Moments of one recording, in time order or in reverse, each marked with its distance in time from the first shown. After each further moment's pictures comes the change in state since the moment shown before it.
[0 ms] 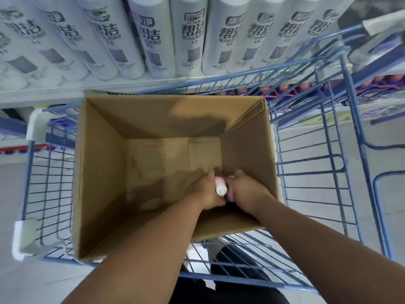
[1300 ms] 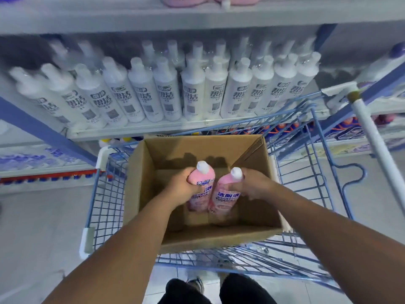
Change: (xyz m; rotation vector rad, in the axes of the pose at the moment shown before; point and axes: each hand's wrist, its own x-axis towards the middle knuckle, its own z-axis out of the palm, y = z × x) left_hand -0.120 -0.034 -0.124 -0.376 0.337 0.130; right_hand -0.081 -0.067 -0.098 0.500 0.146 -0.046
